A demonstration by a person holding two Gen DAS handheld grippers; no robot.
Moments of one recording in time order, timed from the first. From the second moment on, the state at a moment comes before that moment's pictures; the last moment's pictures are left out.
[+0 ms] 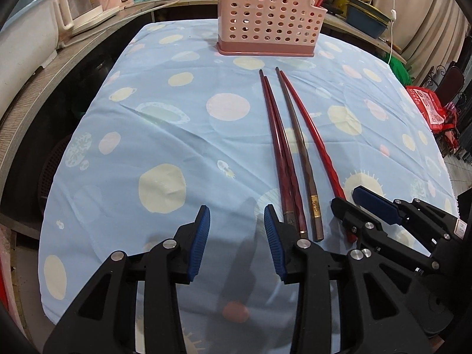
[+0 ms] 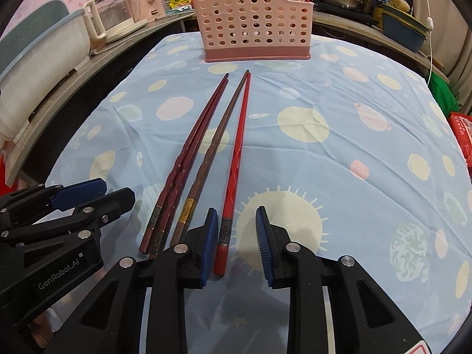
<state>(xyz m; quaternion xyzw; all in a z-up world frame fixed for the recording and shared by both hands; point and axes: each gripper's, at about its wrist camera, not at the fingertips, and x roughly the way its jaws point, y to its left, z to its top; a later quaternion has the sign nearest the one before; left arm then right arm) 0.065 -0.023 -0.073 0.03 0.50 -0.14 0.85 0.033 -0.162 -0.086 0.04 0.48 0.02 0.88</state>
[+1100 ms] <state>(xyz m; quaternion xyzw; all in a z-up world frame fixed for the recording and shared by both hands) 0.062 -0.040 -0.079 0.02 0.52 -0.17 0.84 0.029 -0.182 -0.087 0.08 0.48 0.02 0.87</state>
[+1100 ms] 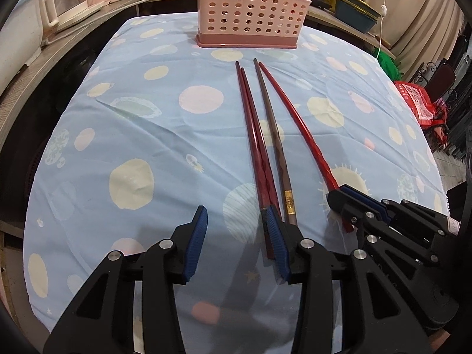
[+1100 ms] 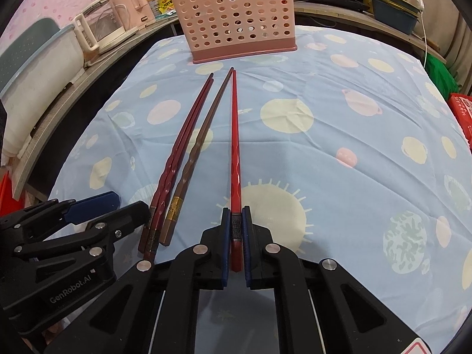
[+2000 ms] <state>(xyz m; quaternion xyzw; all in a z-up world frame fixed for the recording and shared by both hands) 0.061 -0.039 -0.084 0.04 0.51 -0.16 0.84 0.029 -0.186 -0.087 0.08 0.48 0.02 0.87</state>
